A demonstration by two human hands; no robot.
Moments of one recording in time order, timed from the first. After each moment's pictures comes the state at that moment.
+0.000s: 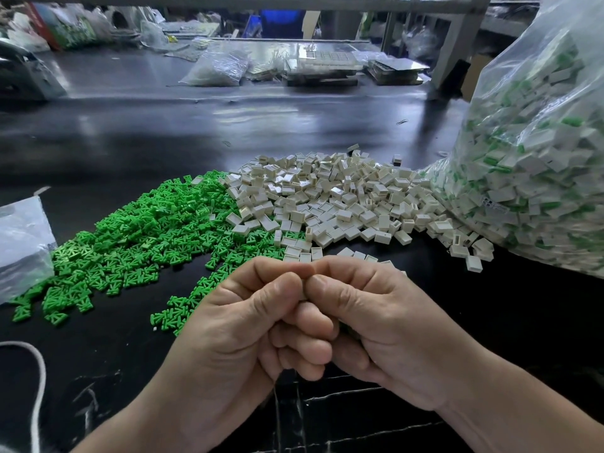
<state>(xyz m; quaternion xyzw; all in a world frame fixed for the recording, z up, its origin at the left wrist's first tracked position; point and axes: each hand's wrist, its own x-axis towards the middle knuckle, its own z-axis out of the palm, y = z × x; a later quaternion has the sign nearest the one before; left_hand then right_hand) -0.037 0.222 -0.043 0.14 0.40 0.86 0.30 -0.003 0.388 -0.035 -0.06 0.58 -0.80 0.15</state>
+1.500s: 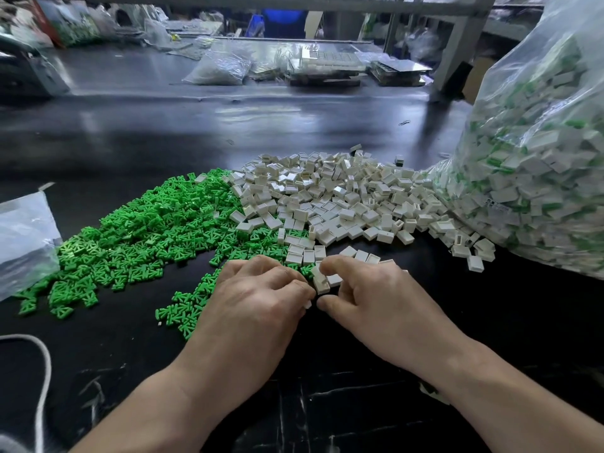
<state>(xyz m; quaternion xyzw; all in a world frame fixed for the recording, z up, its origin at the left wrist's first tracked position) -0.060 0.219 -0.064 0.40 0.89 0.17 -0.15 -0.021 0.403 -0.058 0.00 0.96 -0.28 -0.04</state>
